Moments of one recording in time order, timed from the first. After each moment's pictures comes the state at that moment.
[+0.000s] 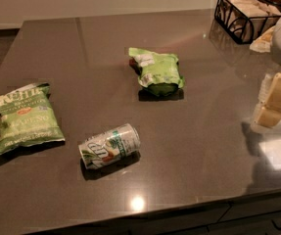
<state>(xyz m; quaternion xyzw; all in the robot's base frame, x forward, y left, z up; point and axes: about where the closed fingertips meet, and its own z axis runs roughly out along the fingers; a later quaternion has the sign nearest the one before) 0.438 -0.217 0.977 -0.60 0.78 -0.03 0.16</state>
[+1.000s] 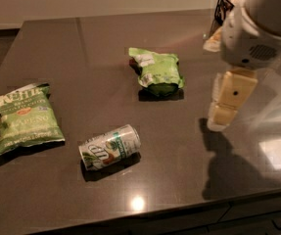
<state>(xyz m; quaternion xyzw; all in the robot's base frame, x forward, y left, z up) 0.447 -0.143 0.973 -0.65 0.74 -0.01 0.17</state>
